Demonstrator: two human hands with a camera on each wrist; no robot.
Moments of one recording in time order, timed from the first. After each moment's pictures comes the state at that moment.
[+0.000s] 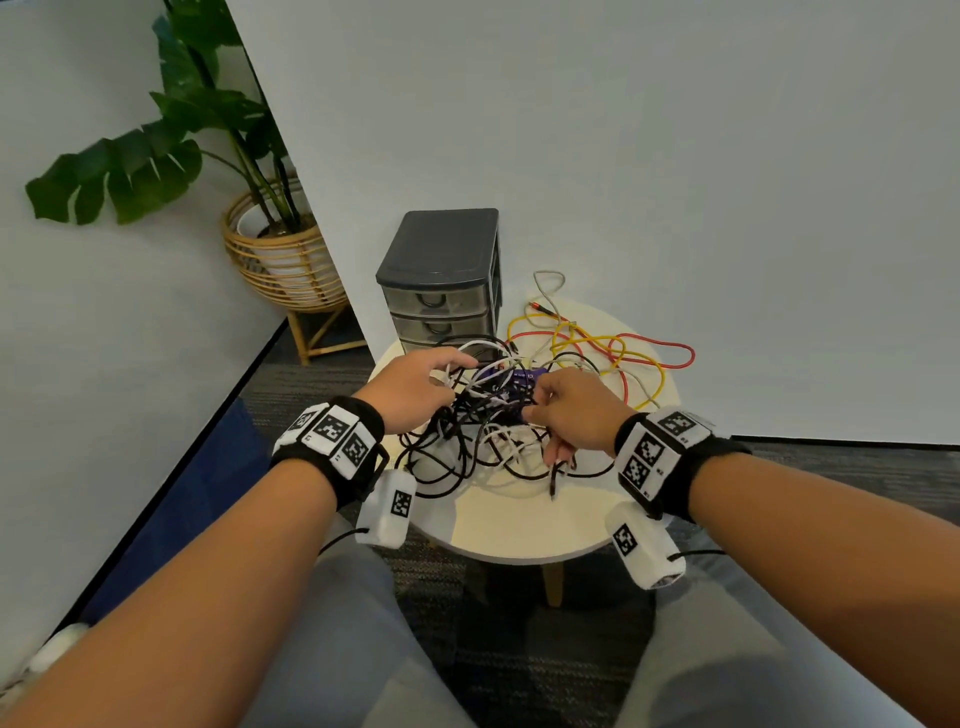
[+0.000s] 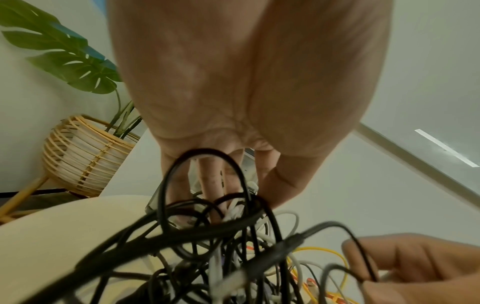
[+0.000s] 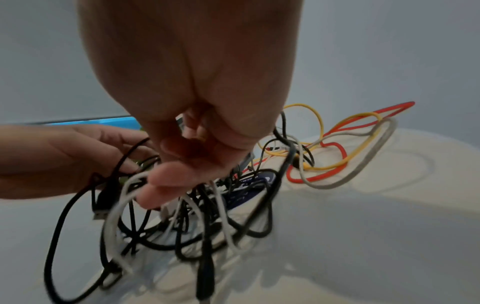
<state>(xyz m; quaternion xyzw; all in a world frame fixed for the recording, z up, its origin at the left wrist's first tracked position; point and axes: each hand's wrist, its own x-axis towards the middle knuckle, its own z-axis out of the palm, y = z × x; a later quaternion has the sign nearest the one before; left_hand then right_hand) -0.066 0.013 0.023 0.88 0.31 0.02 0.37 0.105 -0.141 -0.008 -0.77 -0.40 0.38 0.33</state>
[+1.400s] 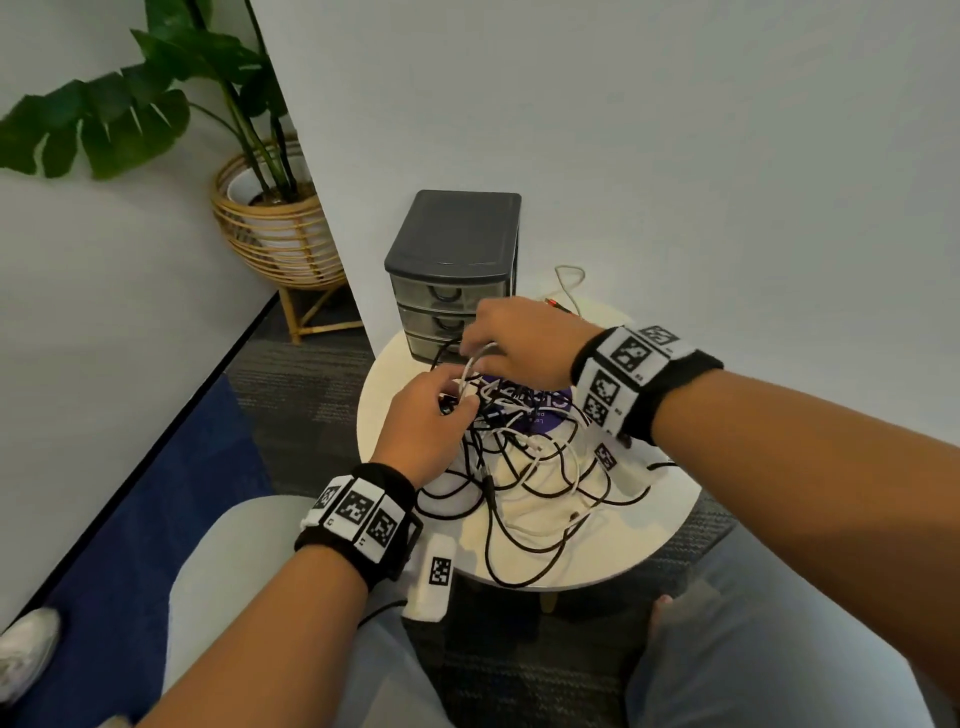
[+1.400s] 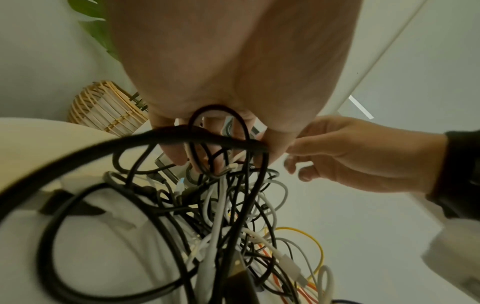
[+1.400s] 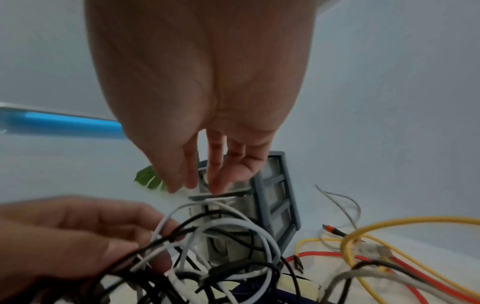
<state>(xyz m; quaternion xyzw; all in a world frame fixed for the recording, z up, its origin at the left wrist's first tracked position) -0.069 -0.004 -0.025 0.80 0.38 0.21 0.41 0.100 -0.046 0.051 -0.69 -0.72 0.10 0.04</state>
